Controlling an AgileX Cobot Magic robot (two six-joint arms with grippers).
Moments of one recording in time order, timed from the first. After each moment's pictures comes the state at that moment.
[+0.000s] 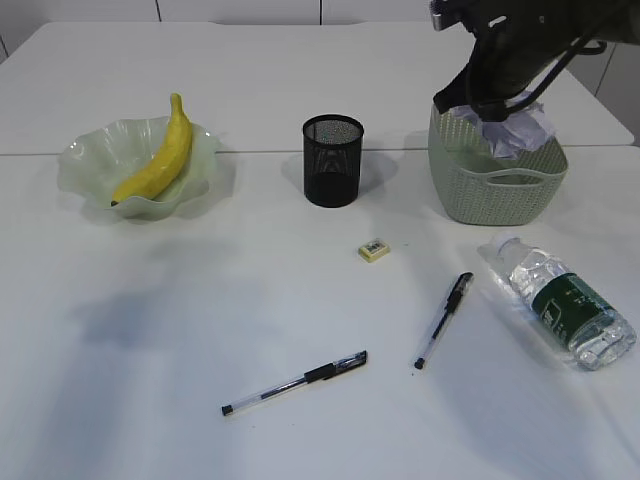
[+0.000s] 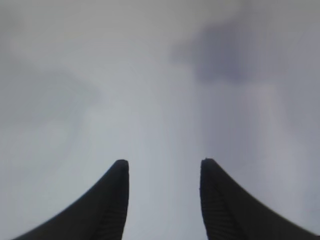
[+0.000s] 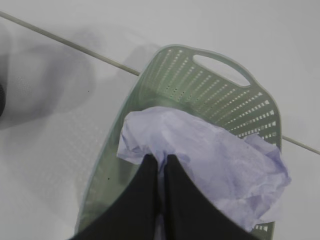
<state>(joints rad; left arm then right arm) -0.04 1.23 -0.96 -0.04 0.98 0.04 0.19 2.11 -1.81 -0.39 0.60 0.03</state>
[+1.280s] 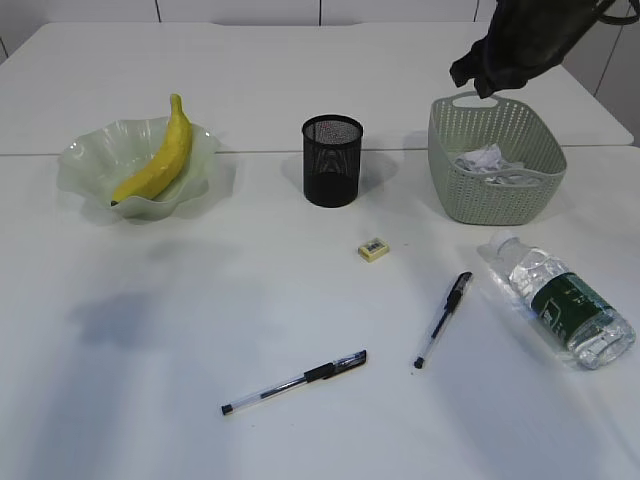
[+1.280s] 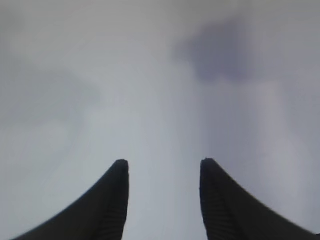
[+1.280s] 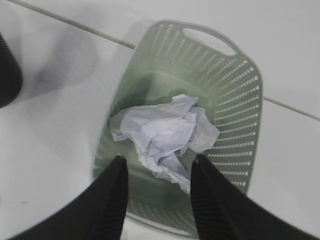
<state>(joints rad) -0.04 1.23 -0.96 -0.04 0.98 0.04 0.19 2.04 -1.88 -0.28 0.84 -0.05</state>
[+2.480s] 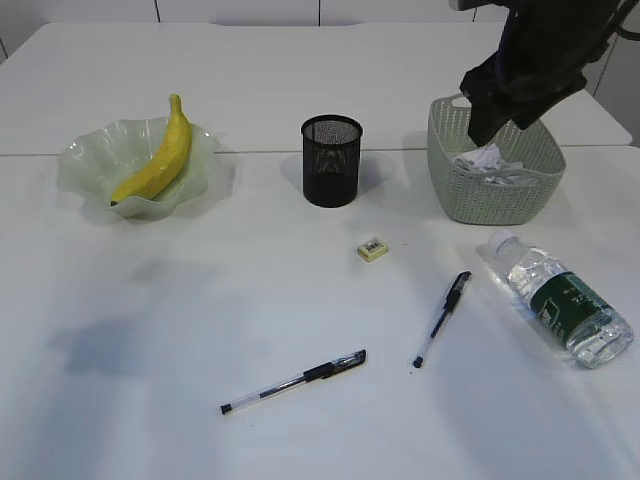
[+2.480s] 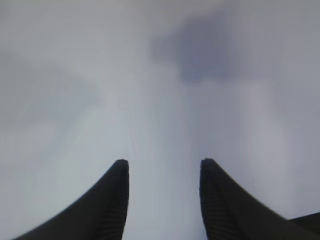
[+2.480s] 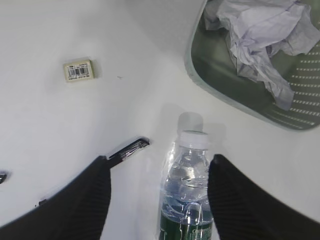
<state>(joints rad) -0.04 1.23 -0.85 -0.10 0.95 0.08 0.19 1.95 -1.87 0.02 1.23 -0.26</state>
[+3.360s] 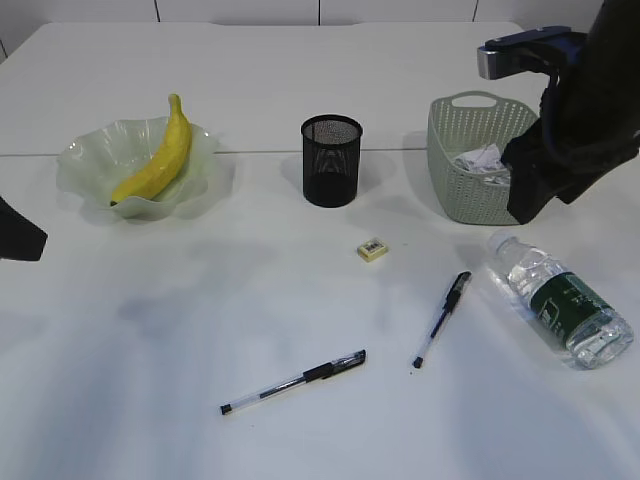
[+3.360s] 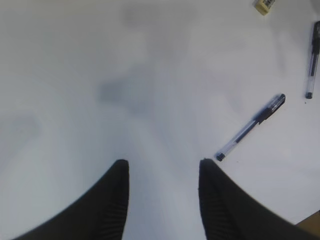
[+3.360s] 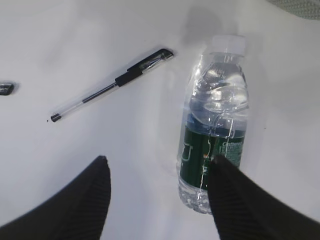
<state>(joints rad) -0.04 1.23 -0.85 -0.54 0.79 0.39 0.19 1.77 -1.53 0.03 1.23 -0.27</state>
